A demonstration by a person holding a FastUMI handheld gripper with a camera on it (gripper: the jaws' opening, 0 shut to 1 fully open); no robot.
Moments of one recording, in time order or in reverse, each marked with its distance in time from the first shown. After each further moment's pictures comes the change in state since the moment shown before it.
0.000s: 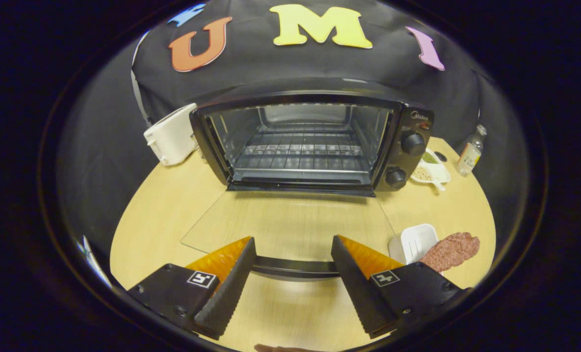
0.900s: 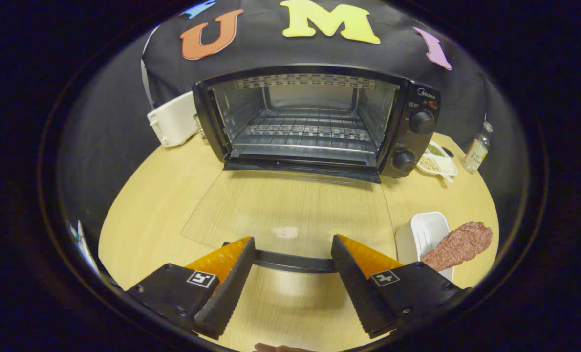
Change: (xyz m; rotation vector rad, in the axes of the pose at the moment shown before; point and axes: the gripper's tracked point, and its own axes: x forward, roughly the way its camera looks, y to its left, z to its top) arm 0.007 -0.008 -0.031 -0.045 -0.012 0.055
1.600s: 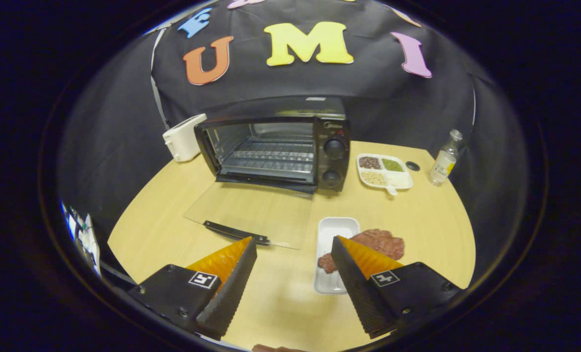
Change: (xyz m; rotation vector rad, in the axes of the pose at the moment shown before) arm -0.118 -0.127 0.014 -0.030 -0.096 -0.001
